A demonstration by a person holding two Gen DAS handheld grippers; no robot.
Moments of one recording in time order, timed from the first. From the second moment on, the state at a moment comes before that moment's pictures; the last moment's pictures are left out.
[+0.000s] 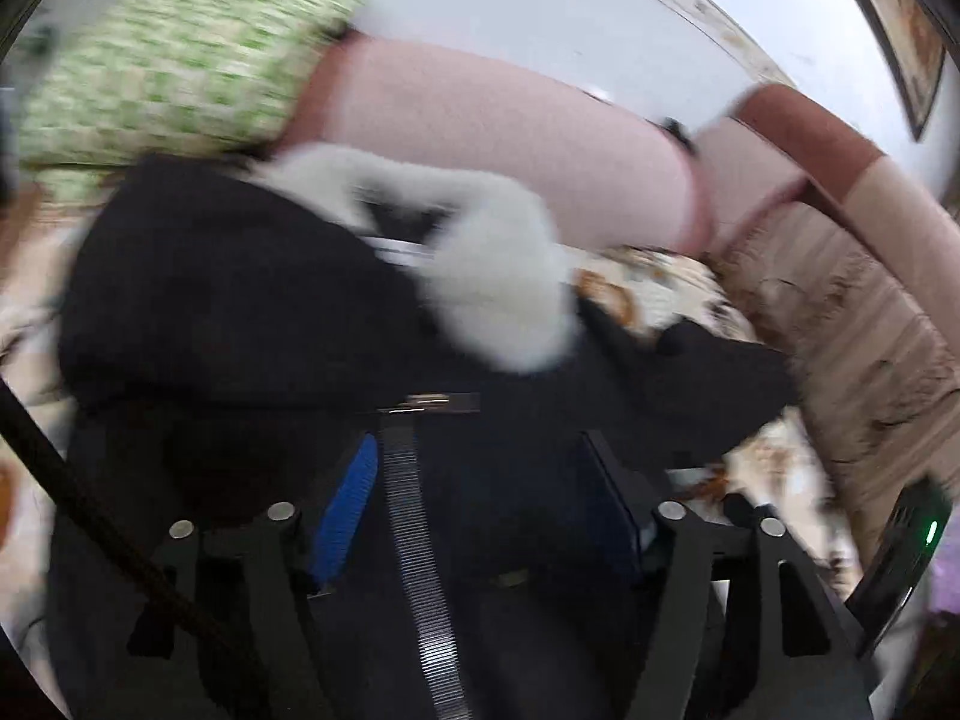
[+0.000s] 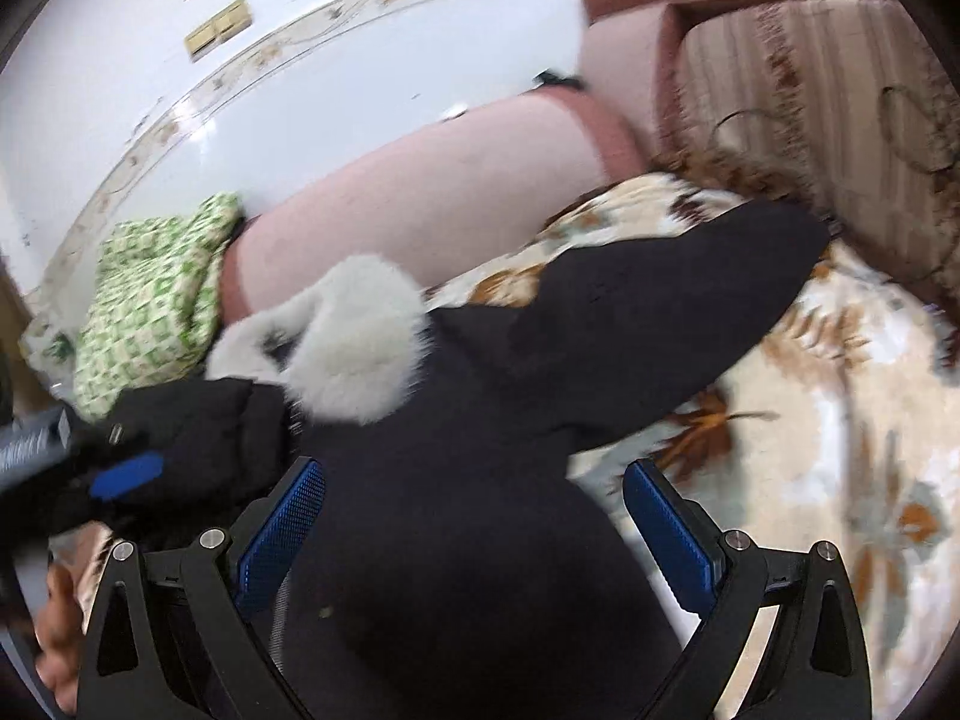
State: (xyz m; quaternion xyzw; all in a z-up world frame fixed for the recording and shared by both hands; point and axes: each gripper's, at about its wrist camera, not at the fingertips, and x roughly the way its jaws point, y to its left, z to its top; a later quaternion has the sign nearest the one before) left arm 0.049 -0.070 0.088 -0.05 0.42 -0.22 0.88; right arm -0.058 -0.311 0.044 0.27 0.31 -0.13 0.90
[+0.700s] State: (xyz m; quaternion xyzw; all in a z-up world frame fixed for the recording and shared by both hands) left arm 0.046 0.121 0.056 -0.09 0.39 -0.04 0.92; right arm 0.167 -0.204 -0.035 0.29 0.46 0.00 0.84
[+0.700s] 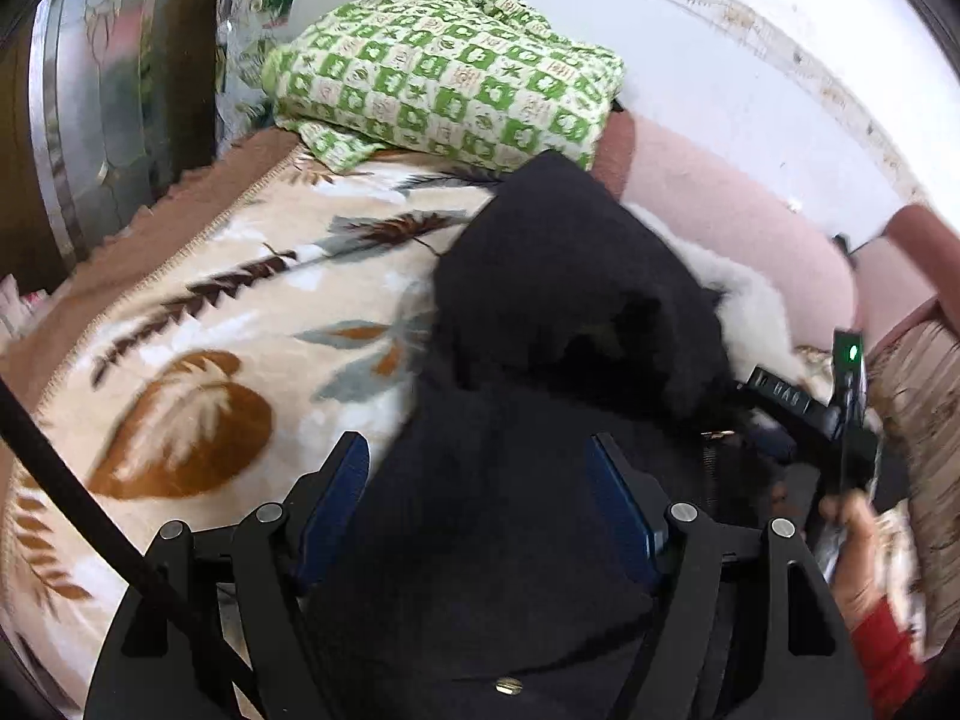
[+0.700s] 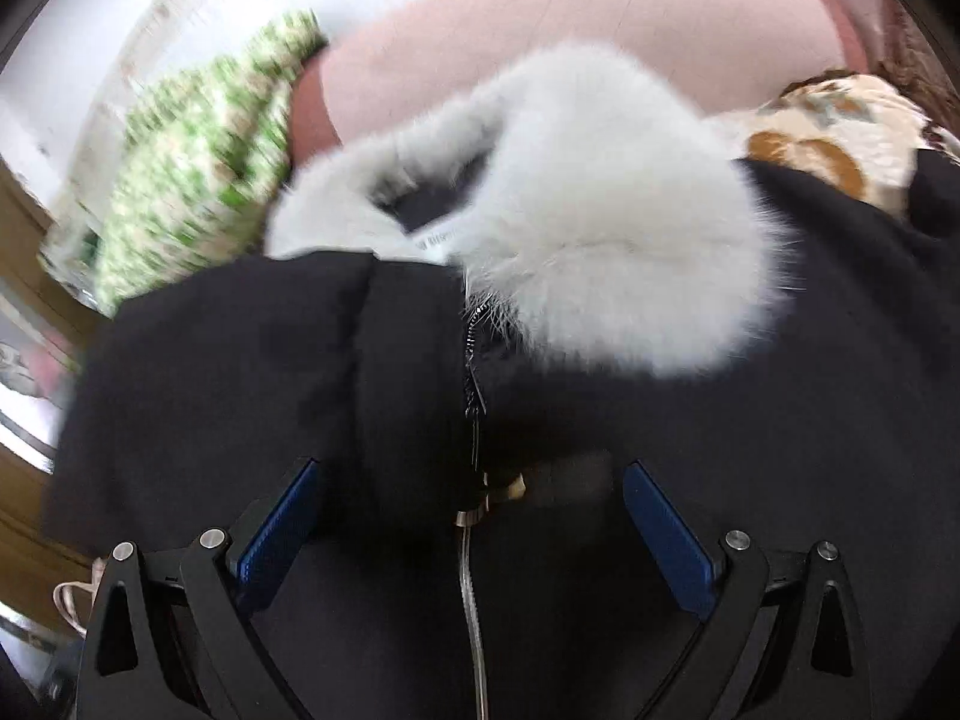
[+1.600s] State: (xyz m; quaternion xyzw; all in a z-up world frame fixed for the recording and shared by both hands) left arm 0.052 0.110 0.024 -0.07 0.43 -0.01 0.90; right arm 0.079 -0.316 -0.042 0.26 0.50 -0.14 0.81
